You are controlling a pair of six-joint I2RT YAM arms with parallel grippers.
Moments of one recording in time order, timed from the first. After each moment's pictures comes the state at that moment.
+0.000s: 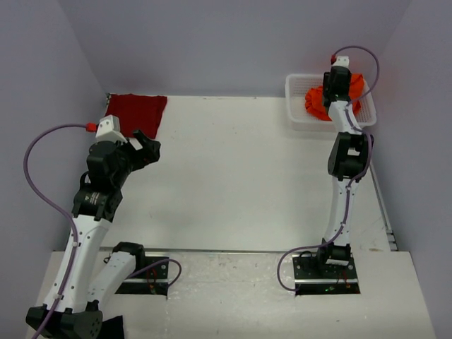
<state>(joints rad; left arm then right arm) -0.13 0.78 0.92 -0.46 -0.03 -0.49 -0.10 2.49 2.22 -0.12 0.35 -0.13</state>
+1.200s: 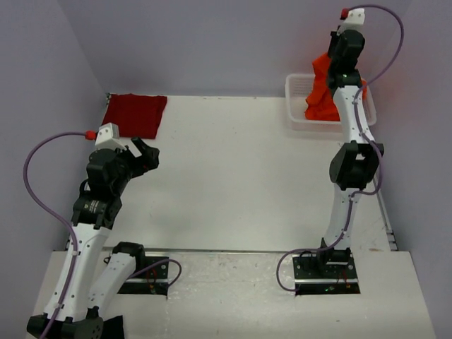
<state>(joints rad) -0.13 0.71 0.87 -0.49 -0.05 -0.49 -0.03 2.25 2.32 -0.06 0.27 -0.08</state>
